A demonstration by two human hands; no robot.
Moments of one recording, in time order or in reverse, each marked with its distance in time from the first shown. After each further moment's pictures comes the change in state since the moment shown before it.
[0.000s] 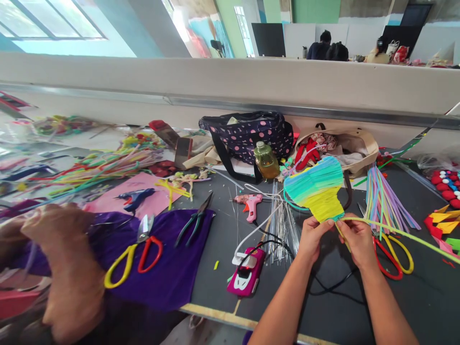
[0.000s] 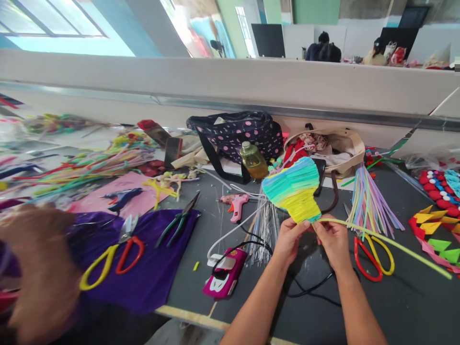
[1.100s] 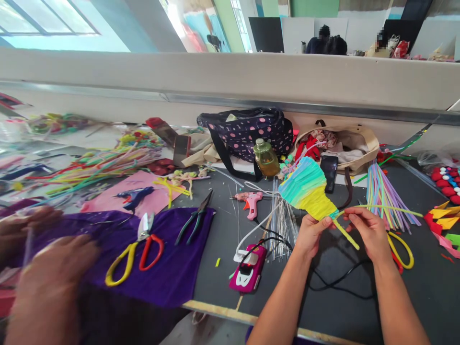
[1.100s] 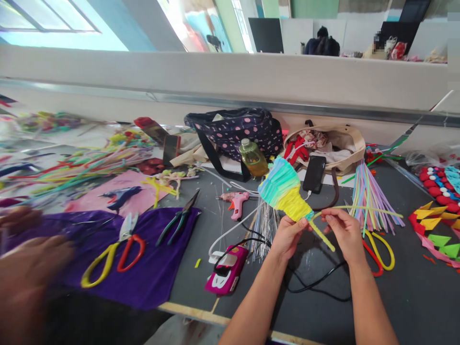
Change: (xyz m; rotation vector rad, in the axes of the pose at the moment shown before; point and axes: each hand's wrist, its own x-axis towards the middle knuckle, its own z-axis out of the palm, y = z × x) left_hand 0.000 0.007 -0.005 -0.106 -0.061 -0.075; right_hand 0.006 -0.013 -0.028 -0.110 0.011 -0.041
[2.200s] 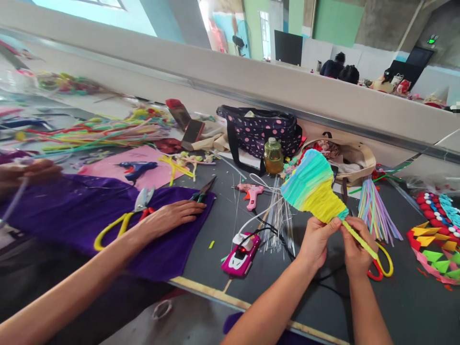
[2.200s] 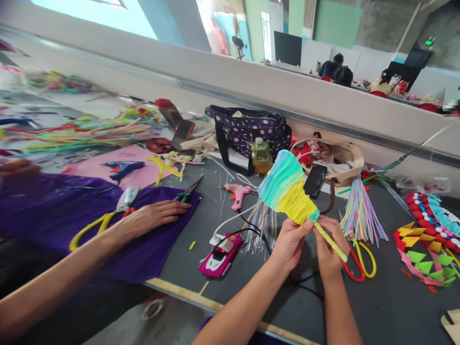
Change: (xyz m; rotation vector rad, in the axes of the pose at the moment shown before) left_hand -0.041 0.020 0.057 -0.231 -0.028 0.142; right_hand -0.030 -0.030 0.032 -0.316 0.257 -0.693
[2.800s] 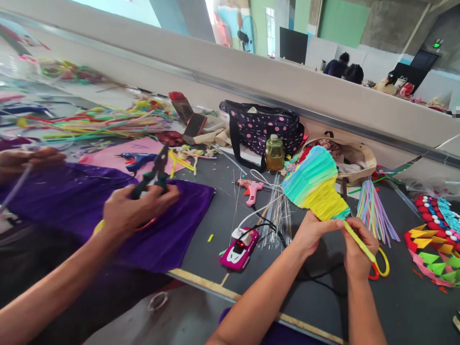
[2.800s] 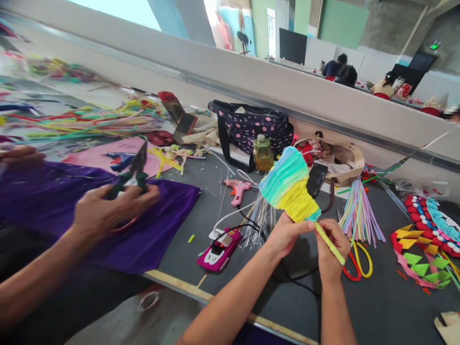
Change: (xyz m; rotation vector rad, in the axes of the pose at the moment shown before) left_hand 0.009 0.018 -0.005 0.136 -0.086 -0.050; right_hand 0.004 -0.012 -0.004 0.145 0.000 0.247
